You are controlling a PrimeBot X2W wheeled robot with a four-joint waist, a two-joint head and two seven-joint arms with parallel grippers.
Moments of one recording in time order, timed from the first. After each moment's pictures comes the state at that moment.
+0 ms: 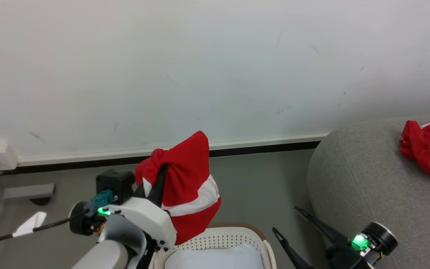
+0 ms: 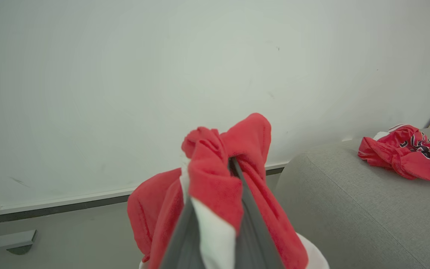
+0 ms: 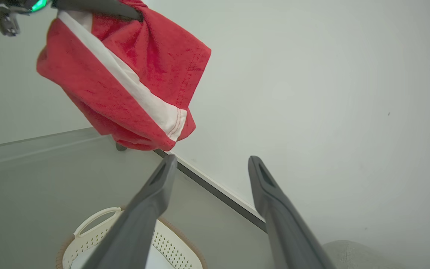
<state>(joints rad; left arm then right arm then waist) -0.37 0.40 -0.62 0.00 -0.59 0.36 0.03 -0.16 -0.27 0.53 0.17 0.11 0.13 -0.25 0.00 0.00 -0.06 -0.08</state>
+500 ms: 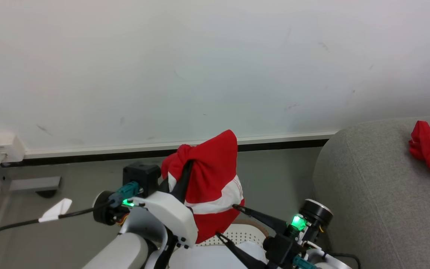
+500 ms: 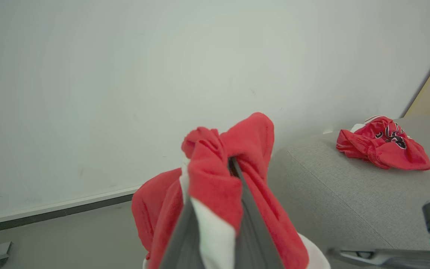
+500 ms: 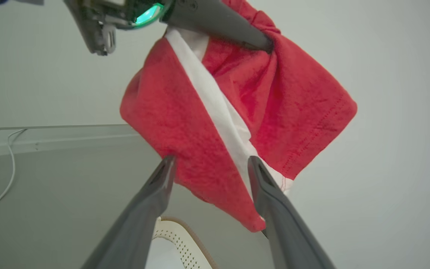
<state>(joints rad) -0.44 0.35 -0.69 0.01 -0.58 0.33 0.06 -0.49 -0.20 0.93 0.37 0.20 0.13 -0.26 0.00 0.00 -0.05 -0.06</state>
